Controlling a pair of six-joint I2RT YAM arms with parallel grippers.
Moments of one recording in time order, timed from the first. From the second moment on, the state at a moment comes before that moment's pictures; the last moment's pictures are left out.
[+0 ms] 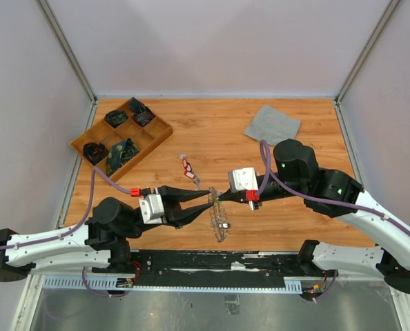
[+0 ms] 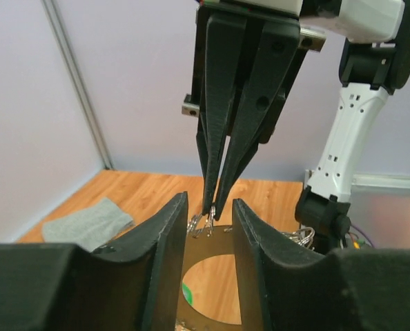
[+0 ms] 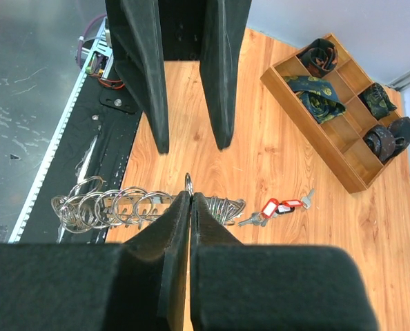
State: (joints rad) left arm -1.33 0.63 0.59 0.39 -0.05 0.17; right arm 1.03 1.00 1.33 -0.72 -0.57 -0.59
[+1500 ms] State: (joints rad) left arm -1.33 0.67 0.56 0.48 -0.08 0.14; right arm 1.03 0.95 1.29 -0.61 -0.55 -0.55
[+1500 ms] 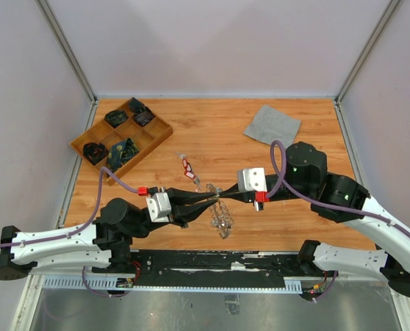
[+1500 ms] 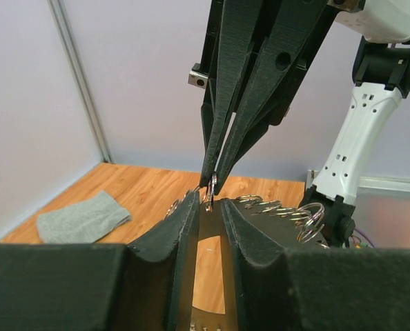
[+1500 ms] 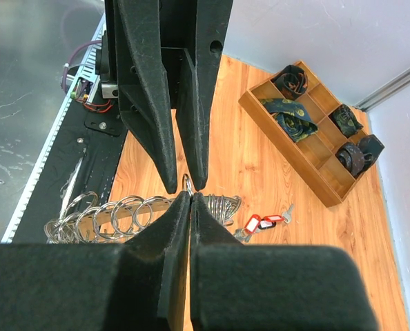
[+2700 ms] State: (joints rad) left arm -1.33 0.64 0.55 0.42 -0.07 0.14; right arm 1.03 0.89 1.26 -0.62 -0.46 -0.56
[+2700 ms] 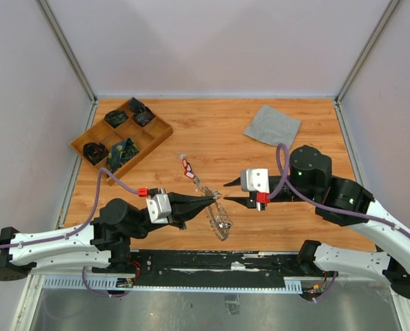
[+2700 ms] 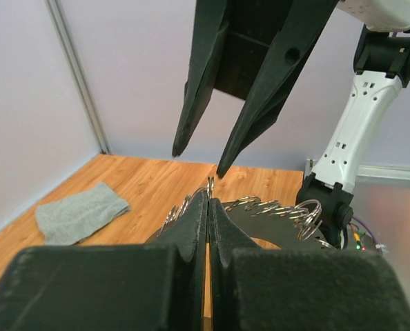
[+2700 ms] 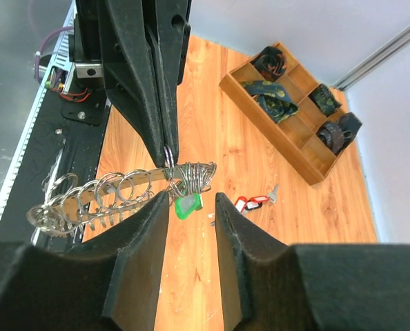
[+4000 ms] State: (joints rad) left arm -1.33 0.65 0.55 0.35 0.02 0.18; right arm 1.03 0.96 1.27 -0.67 -0.47 -0.55
